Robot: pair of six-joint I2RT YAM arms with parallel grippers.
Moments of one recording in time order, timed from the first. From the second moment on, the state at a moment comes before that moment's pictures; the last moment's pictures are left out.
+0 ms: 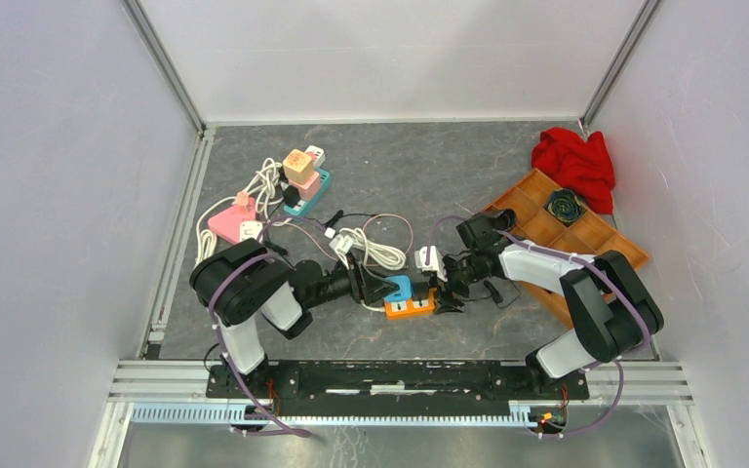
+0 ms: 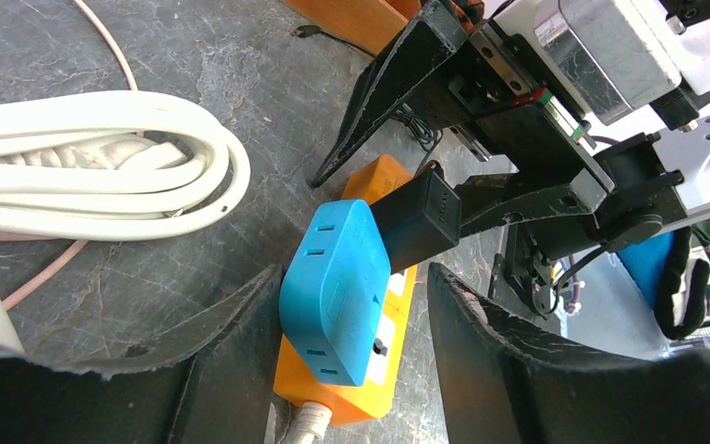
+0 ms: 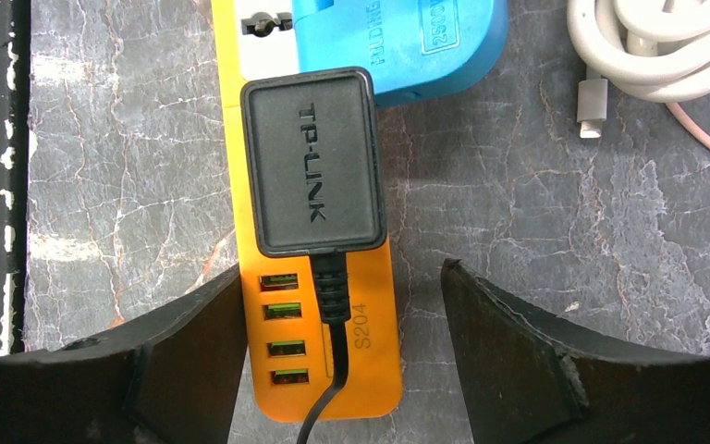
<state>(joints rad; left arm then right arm) -0.69 1.81 0.22 1.51 0.47 -0.70 0.48 1.52 0.68 -0.37 -0.77 -0.99</state>
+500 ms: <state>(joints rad) -0.74 1.78 0.21 1.49 0.48 -0.54 0.48 1.53 0.69 -0.36 -0.76 -0.98</state>
